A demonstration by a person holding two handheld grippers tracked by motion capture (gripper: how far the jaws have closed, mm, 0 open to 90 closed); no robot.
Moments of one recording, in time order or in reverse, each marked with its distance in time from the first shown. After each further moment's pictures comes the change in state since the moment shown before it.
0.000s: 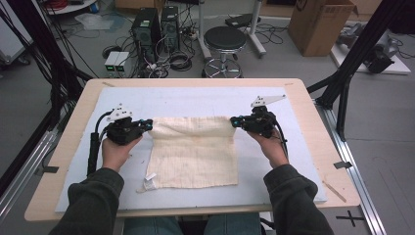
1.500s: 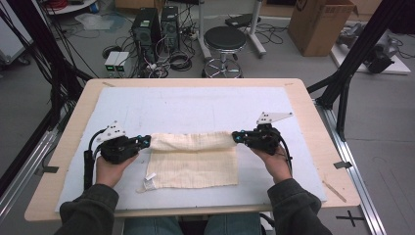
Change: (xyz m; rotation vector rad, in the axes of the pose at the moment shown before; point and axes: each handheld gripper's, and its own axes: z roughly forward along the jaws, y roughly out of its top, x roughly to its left) left arm -0.022 -0.033 -0.030 -0.025 -0.085 0.010; right arm 0.027 -0.037 -0.016 -0.046 0.065 0.010
